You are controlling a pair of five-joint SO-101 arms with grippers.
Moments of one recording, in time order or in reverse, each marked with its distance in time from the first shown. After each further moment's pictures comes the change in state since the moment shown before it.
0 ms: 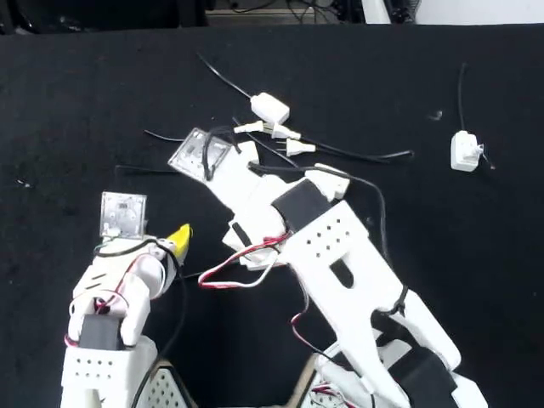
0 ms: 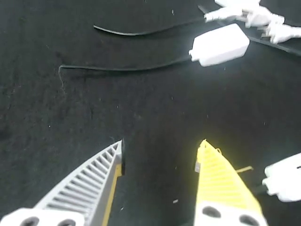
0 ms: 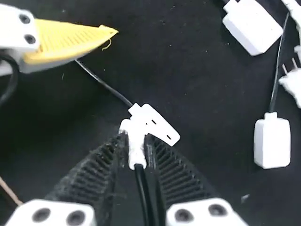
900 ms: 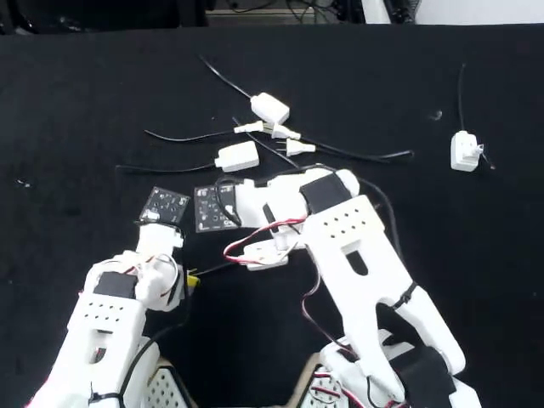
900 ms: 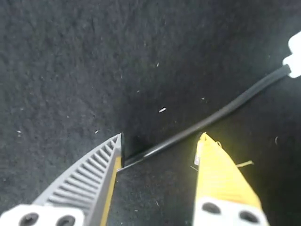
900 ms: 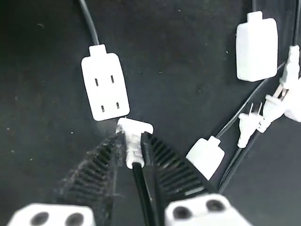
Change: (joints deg) left arm 3.8 38.9 -8.7 0.3 -8.7; right arm 11.9 1.4 11.2 -10.5 49.8
